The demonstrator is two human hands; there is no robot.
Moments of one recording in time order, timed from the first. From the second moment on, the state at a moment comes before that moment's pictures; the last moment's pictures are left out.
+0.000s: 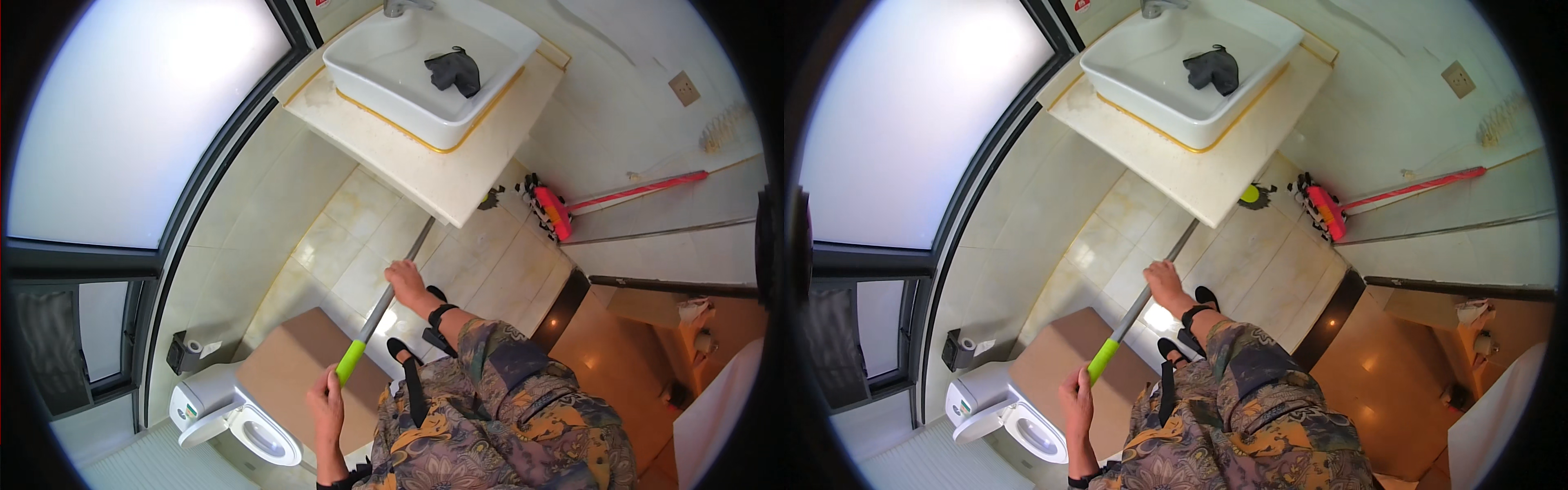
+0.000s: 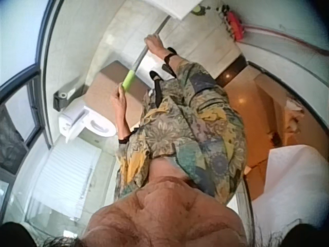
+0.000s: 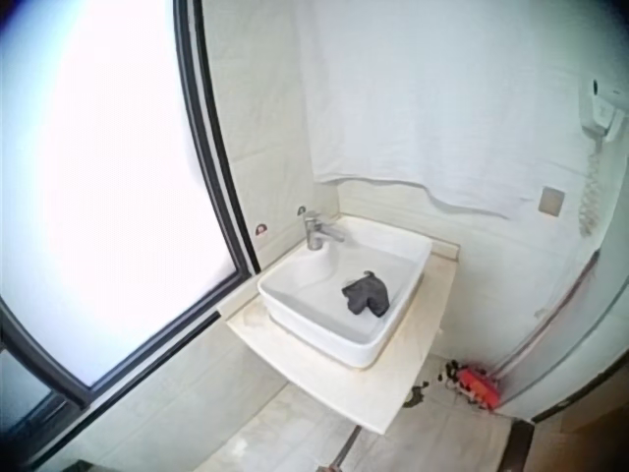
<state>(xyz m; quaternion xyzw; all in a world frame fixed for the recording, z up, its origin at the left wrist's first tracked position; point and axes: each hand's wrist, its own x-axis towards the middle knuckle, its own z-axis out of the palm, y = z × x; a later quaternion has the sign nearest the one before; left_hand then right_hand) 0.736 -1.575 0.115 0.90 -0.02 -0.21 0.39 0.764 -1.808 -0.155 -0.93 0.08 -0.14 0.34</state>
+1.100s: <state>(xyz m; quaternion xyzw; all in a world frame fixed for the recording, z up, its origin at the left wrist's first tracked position) 0.695 -1.591 0.124 0.88 -0.10 -0.32 0.32 0.633 -1.839 -0.141 -0.92 0.14 -0.11 0.35</state>
